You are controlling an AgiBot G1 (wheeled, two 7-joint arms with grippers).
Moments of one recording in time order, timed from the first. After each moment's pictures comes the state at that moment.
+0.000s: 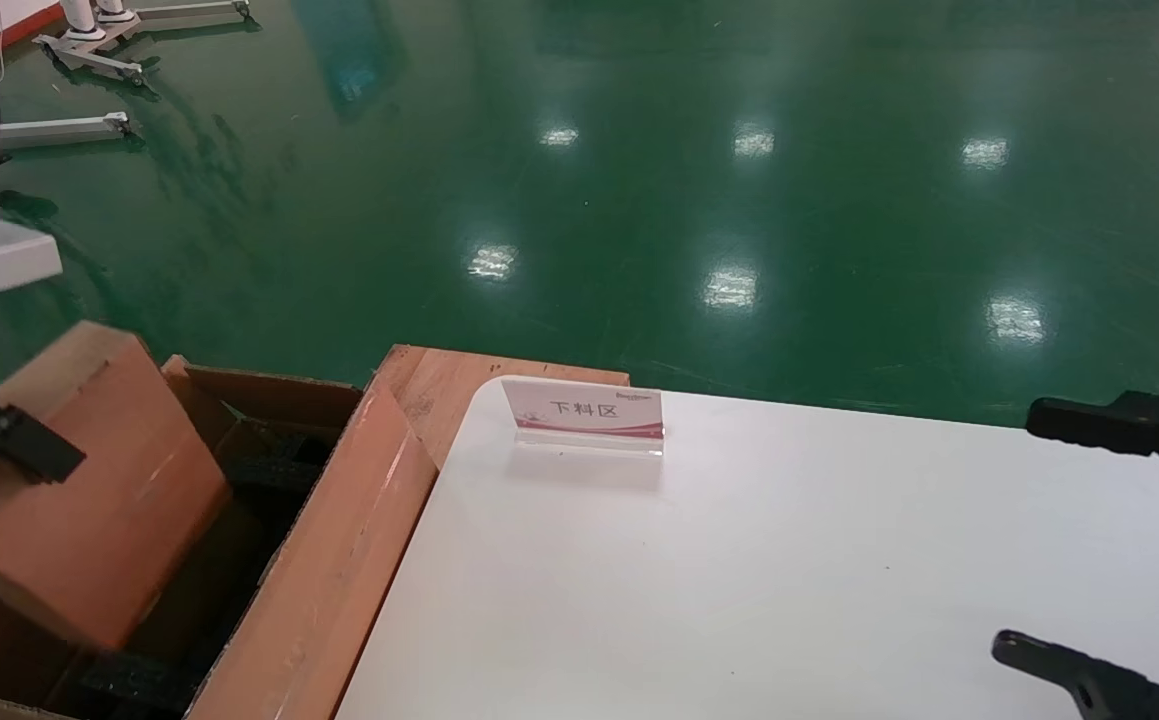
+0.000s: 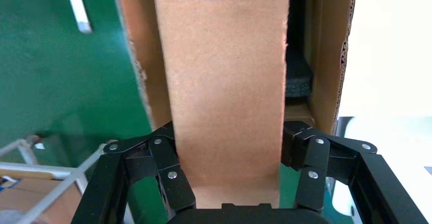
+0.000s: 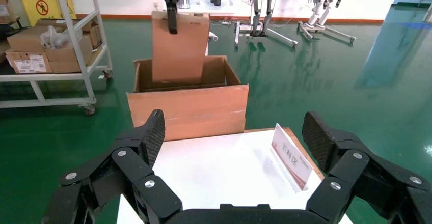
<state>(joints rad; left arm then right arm) -2.86 0.72 2.63 -0.93 1.12 1.53 -1.29 1.08 -0.61 -0.29 1.28 -0.72 -1.49 0.18</state>
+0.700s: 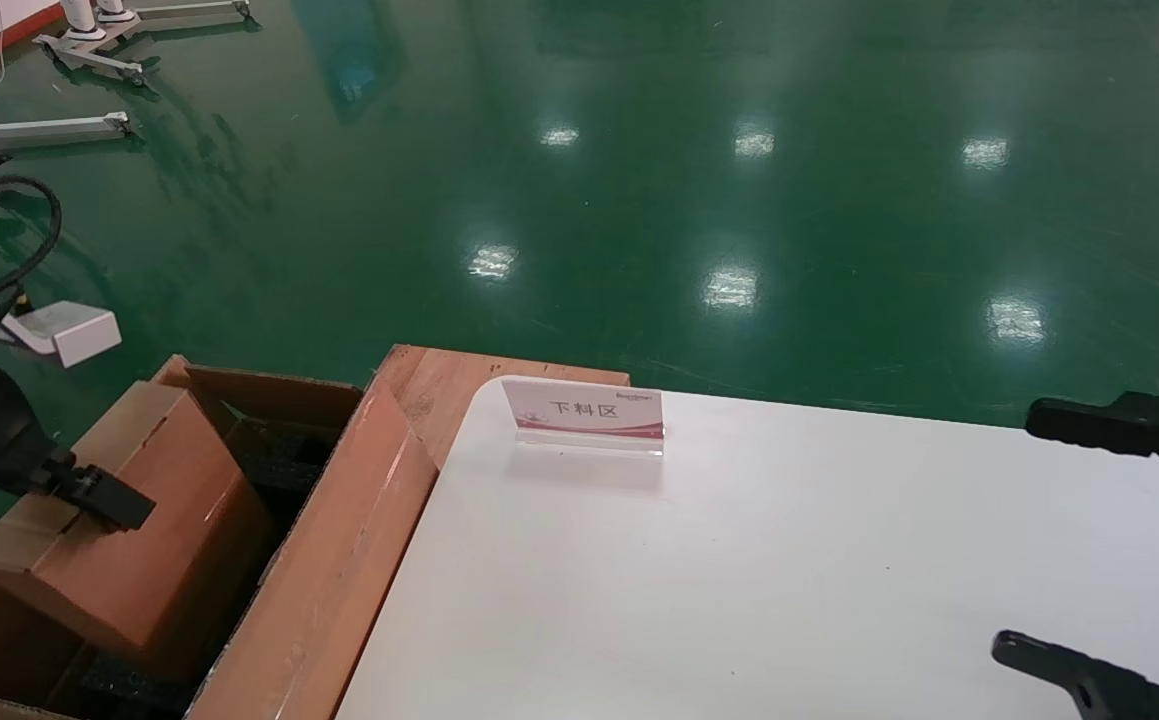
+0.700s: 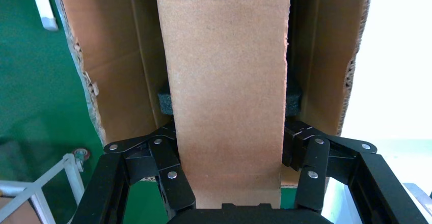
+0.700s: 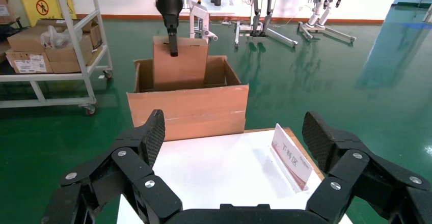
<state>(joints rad) -2.77 0.60 2.64 -1.03 1.14 1.36 -1.39 1.08 -0.61 -0.29 1.28 -0.72 -1.49 0.18</state>
